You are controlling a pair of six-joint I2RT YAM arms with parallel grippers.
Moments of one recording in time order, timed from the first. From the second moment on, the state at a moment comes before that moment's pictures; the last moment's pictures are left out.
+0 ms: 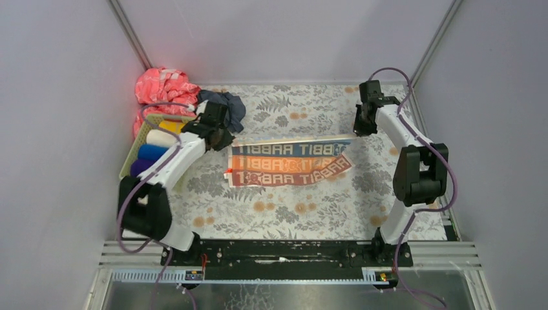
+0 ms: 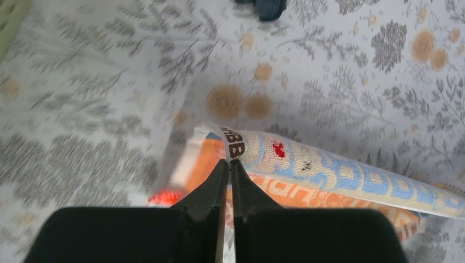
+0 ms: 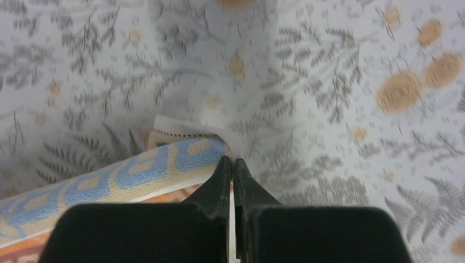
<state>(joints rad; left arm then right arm) -0.30 1.41 1.12 -0.63 -0.21 -0.81 0.12 1.74 1.43 -0.79 0.17 0.31</state>
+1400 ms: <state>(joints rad) -0.12 1.84 1.31 -0.47 -0.02 -0.71 0.03 1.86 1.15 -0.50 -0.31 0.41</state>
